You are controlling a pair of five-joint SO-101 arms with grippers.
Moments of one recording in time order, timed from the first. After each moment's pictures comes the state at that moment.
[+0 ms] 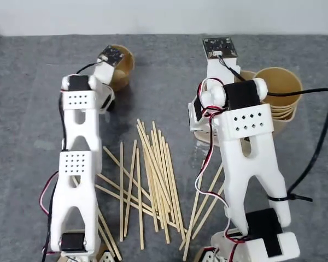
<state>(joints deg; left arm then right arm) -6.6 80.8 -93.2 96.0 -24.7 -15.5 -6.8 -13.3 100.5 -8.4</state>
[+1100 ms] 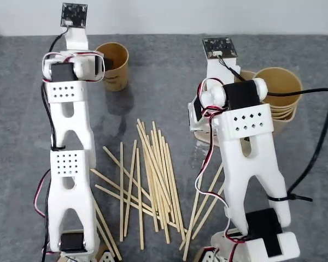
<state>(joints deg) -7.1 70.5 -93.2 81.0 2.2 -15.6 -6.8 -13.3 100.5 -8.4</state>
